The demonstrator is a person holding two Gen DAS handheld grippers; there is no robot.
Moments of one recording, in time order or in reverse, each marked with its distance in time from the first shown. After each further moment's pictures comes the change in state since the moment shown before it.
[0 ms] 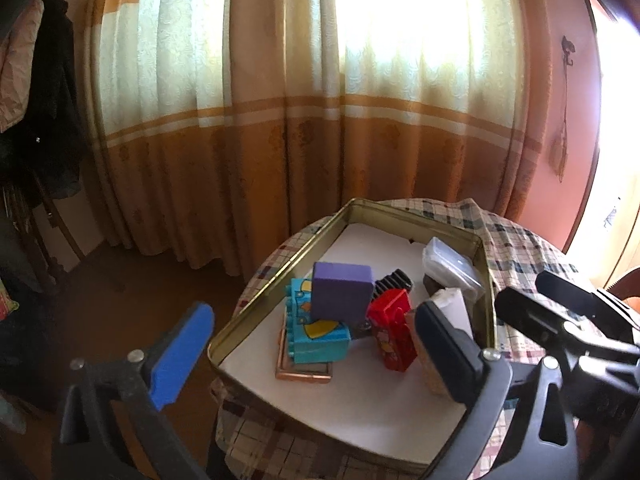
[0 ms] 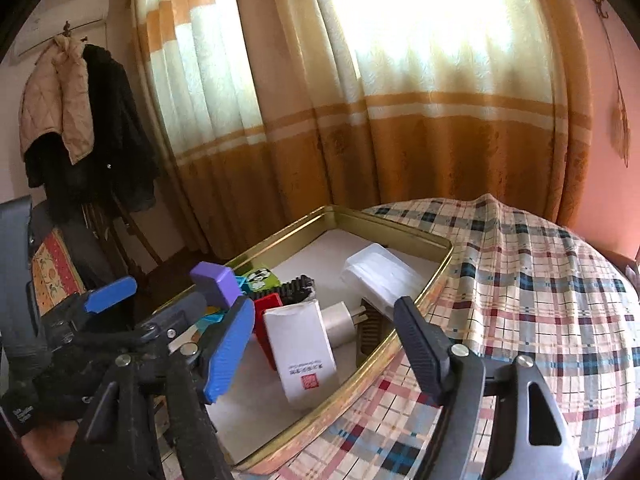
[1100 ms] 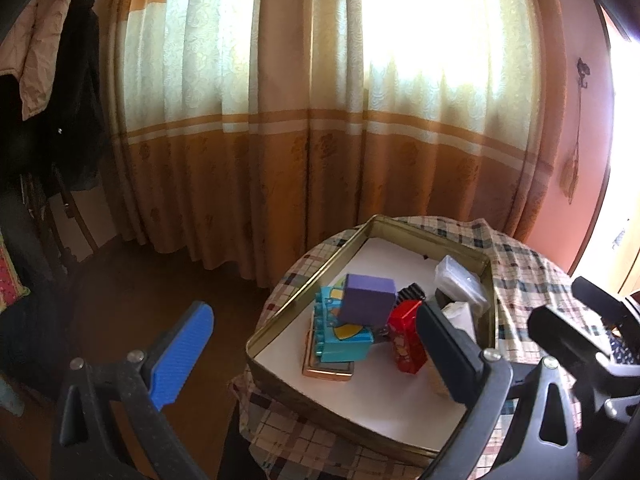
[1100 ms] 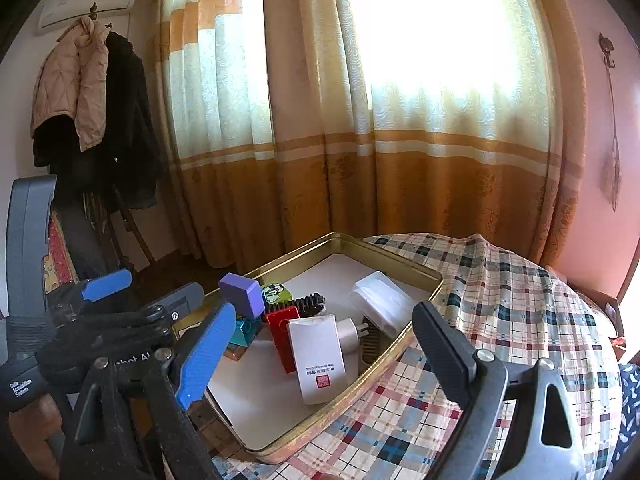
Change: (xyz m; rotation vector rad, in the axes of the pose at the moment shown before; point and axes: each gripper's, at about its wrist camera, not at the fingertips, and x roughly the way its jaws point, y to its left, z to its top) left arm -0.024 0.018 0.005 -0.055 -0.035 0.059; right arm -0.028 0.021 0.009 -0.084 -0.060 -0.031
